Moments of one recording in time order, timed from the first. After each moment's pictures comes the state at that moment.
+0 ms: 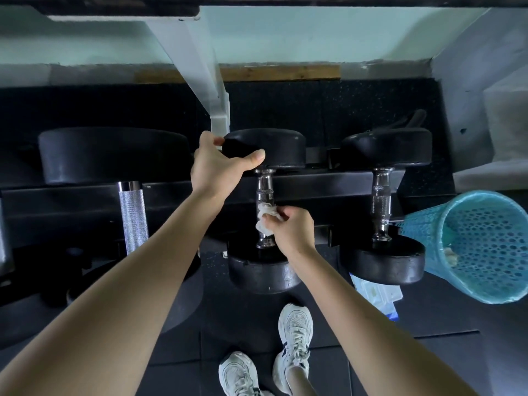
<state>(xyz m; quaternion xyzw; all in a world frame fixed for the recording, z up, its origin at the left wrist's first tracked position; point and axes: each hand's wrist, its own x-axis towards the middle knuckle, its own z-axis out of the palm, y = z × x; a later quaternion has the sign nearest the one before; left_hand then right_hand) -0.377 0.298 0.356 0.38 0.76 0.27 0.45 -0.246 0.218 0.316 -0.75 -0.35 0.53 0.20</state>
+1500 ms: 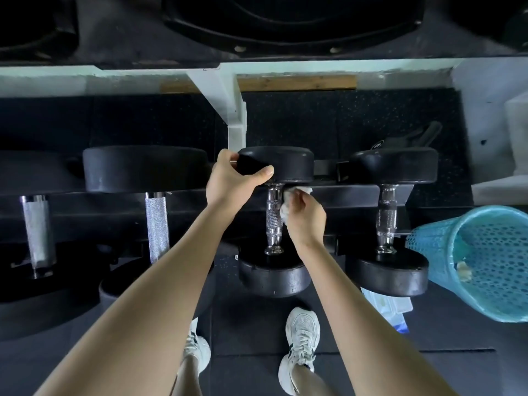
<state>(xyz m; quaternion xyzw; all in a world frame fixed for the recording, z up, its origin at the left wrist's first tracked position) -0.374 0.293 0.370 0.39 0.77 0.24 0.44 -0.247 0.250 0.340 -0.75 -0.35 0.50 0.28</state>
